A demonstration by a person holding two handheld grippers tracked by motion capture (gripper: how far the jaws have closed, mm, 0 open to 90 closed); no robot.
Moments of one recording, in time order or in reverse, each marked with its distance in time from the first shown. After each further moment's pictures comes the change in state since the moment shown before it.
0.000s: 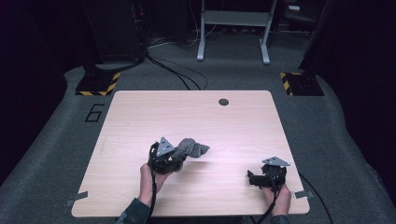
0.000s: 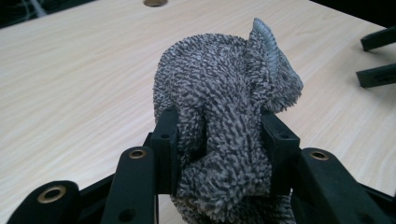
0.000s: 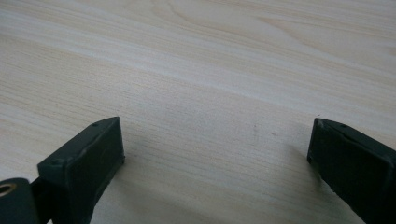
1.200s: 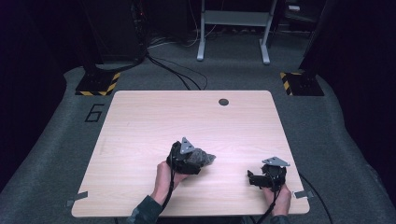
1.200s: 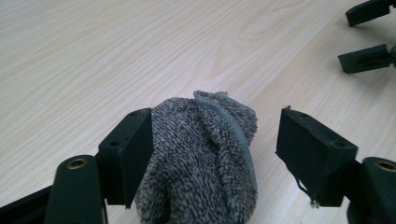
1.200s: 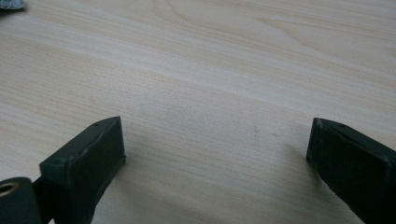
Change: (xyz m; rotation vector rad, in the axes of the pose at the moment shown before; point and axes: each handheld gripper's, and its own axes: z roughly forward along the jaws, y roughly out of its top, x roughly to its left) left arm -0.032 0.023 0.037 0.129 -0.032 0.071; right arm 0.000 0.000 0.000 -0.001 0.000 -0.006
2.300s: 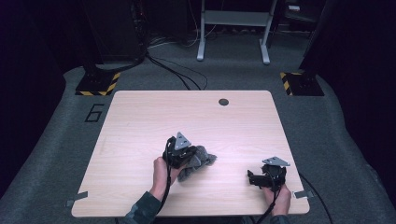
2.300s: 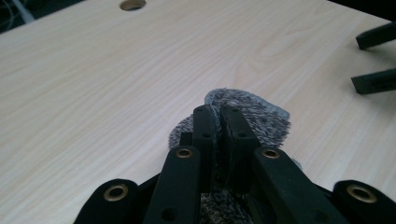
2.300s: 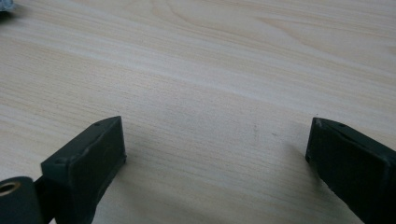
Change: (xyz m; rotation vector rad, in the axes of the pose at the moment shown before) left arm 0.017 0.003 -0.012 -0.096 0.033 -0.026; right arm 0.000 0.000 0.000 0.001 -0.001 0.014
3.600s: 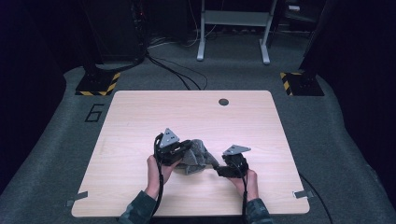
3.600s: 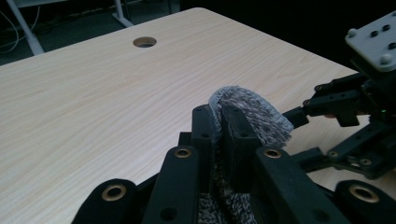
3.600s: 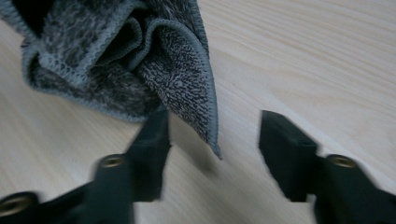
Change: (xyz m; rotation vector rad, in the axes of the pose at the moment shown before) left arm 0.016 0.002 -0.024 -0.136 -0.031 -0.055; right arm 0.099 0.065 0.028 -0.007 0.340 -0.229
